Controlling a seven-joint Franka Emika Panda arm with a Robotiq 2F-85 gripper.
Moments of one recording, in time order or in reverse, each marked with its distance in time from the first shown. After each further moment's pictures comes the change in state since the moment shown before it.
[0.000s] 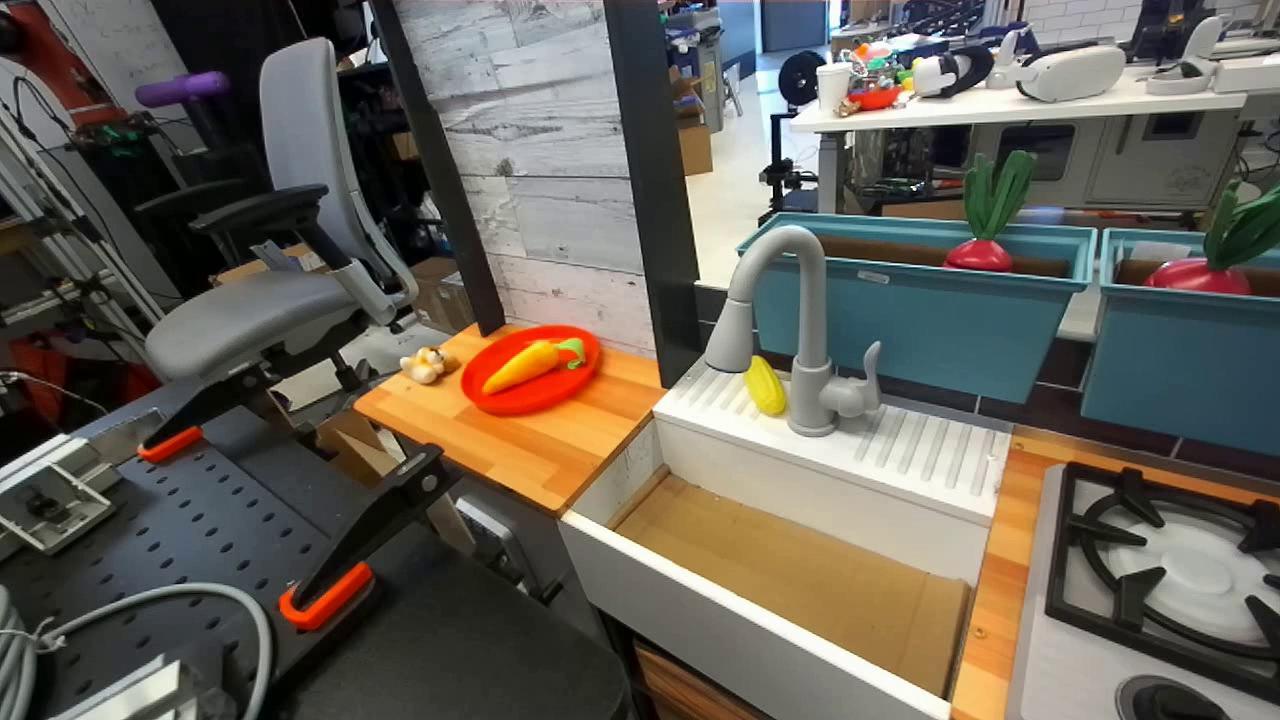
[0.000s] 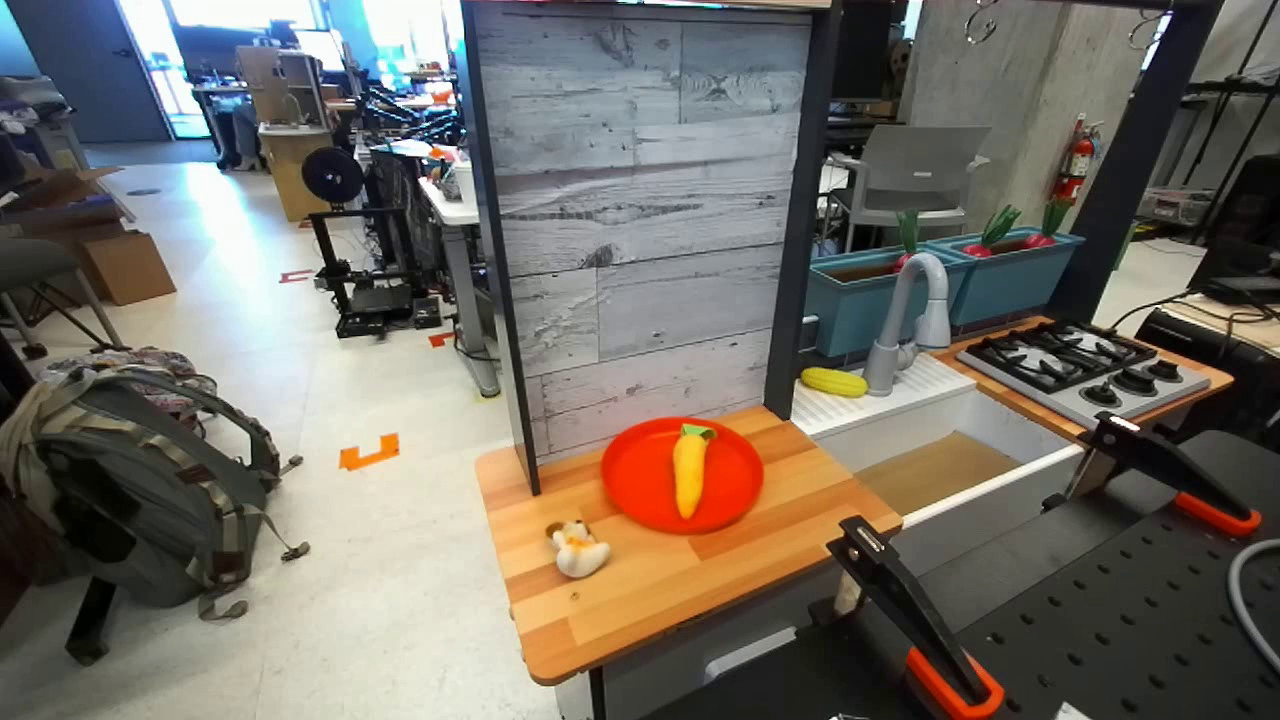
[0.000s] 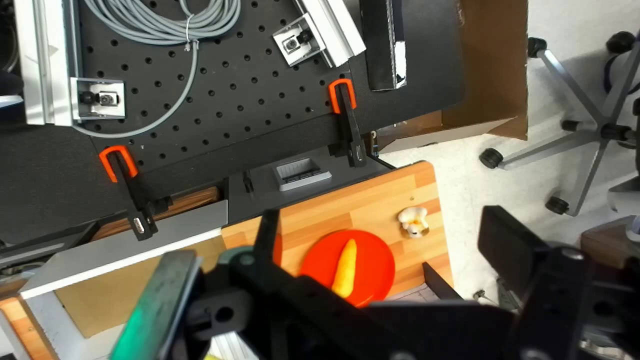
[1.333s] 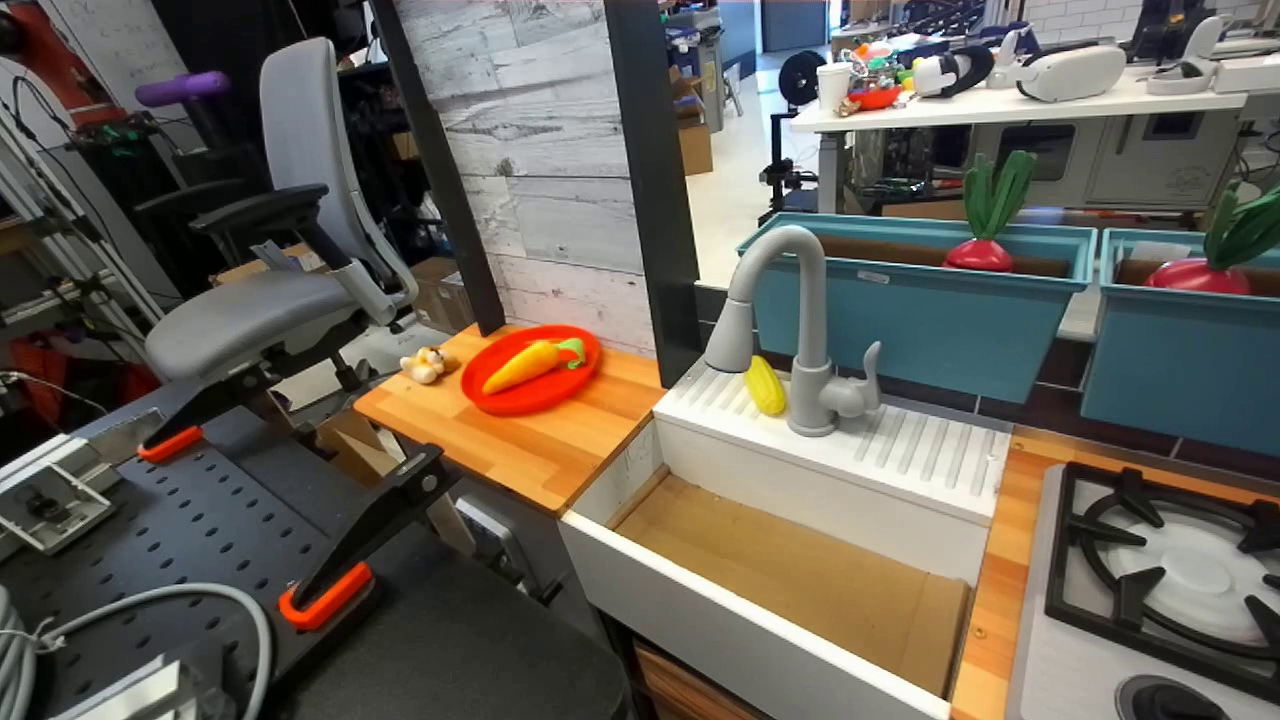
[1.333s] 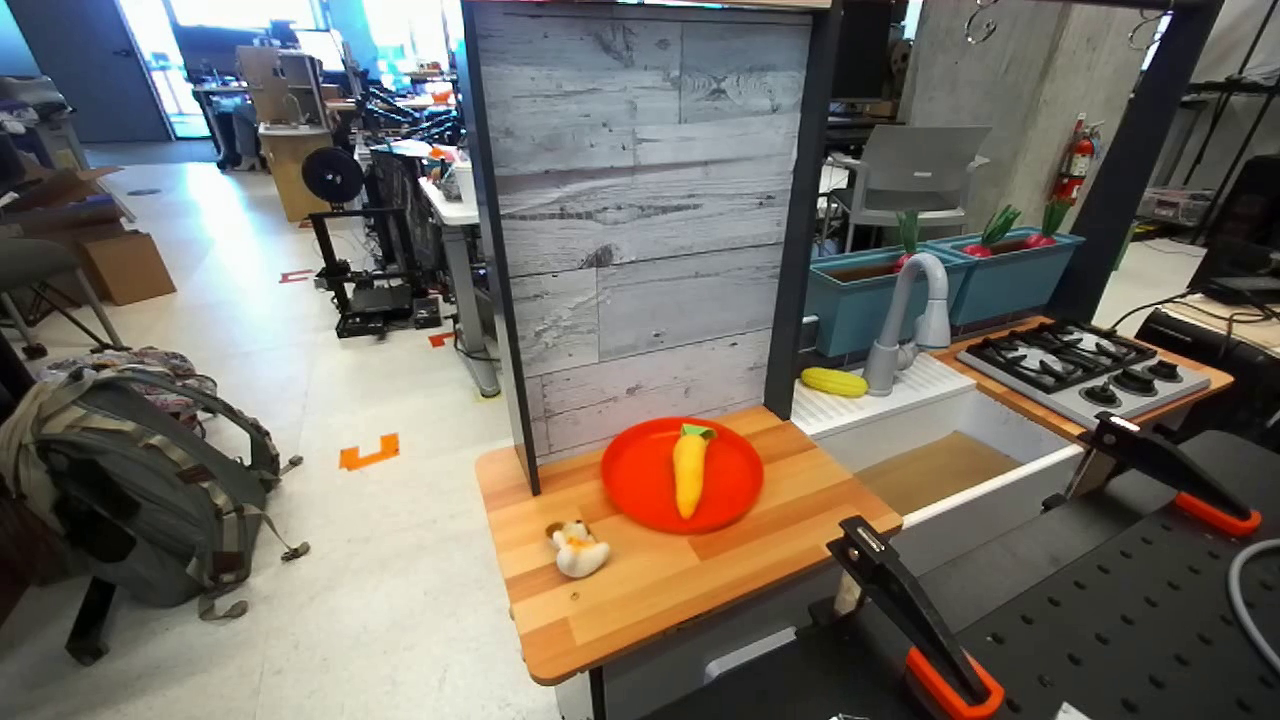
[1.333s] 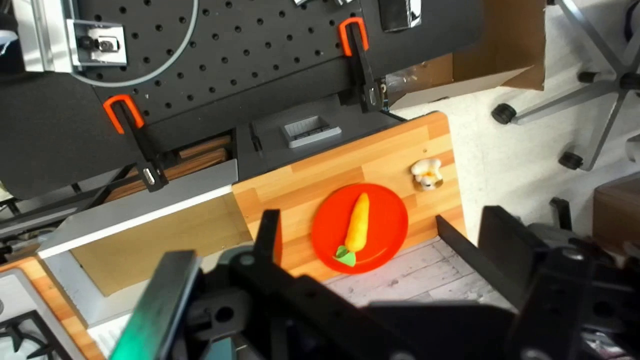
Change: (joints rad) arm -0.038 0.080 0.000 0.025 -0.019 0.131 -0.004
